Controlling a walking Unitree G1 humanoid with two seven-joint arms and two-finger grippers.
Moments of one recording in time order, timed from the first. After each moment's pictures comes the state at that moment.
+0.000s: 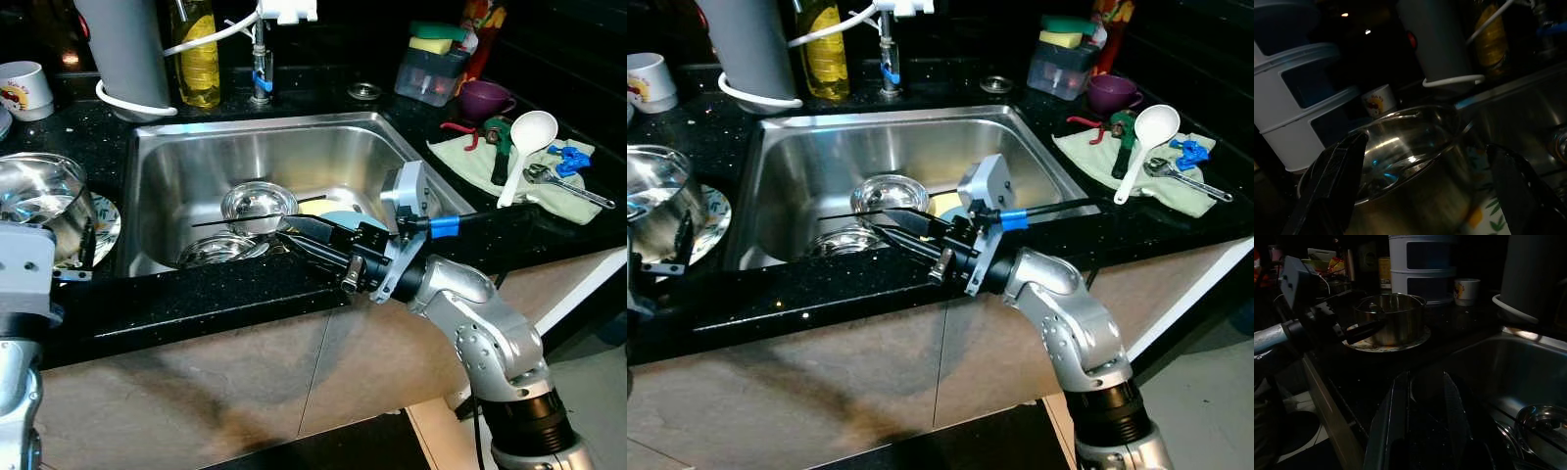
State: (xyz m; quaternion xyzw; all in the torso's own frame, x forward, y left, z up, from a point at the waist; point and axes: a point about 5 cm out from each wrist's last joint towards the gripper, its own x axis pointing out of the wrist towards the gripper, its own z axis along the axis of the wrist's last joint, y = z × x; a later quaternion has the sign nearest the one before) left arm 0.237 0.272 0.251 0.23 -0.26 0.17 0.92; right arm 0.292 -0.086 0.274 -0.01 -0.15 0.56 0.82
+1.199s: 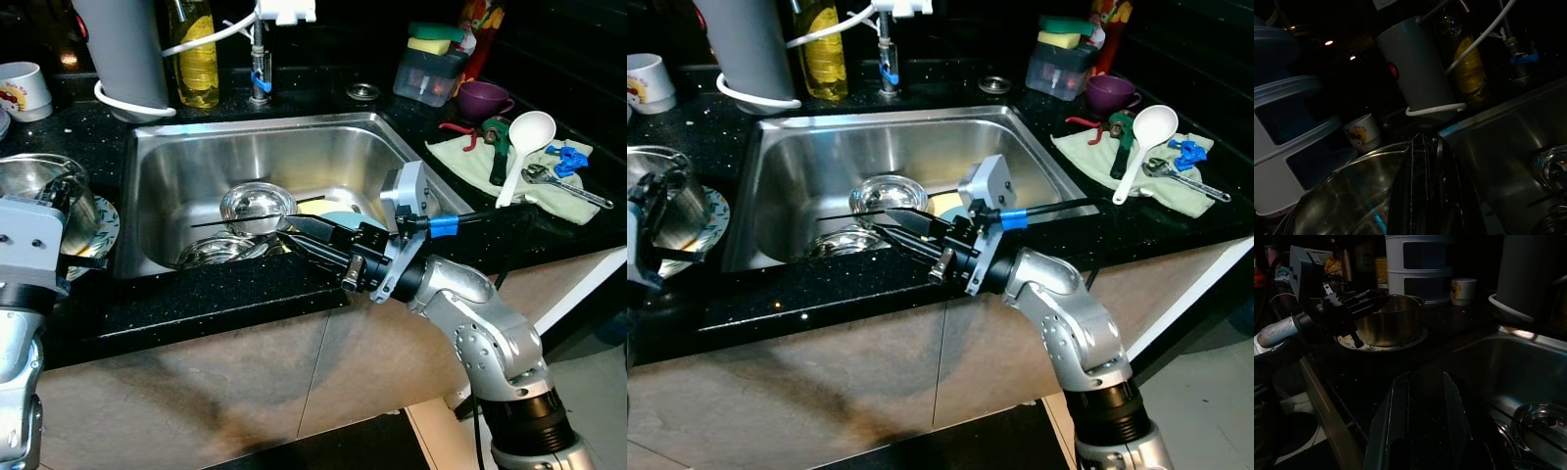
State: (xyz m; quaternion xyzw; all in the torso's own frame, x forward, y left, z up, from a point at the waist) left arm 0.255 0.269 0.265 0.23 -0.30 0.12 0.92; right arm 0.294 -0.087 0.273 0.00 -0.15 0.55 0.82
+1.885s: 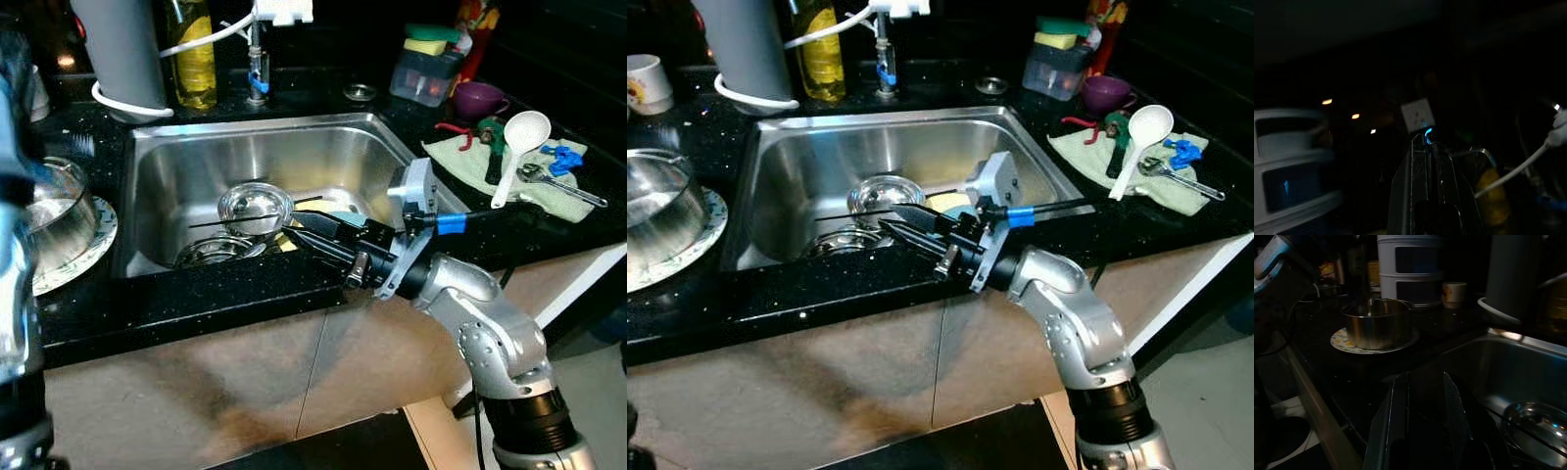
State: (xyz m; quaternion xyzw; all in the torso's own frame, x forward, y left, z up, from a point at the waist) left arm 0.254 0.247 0.379 0.19 -0.49 0.13 0.84; right arm 0.296 -0.092 0.276 0.00 -0.16 0.54 0.82
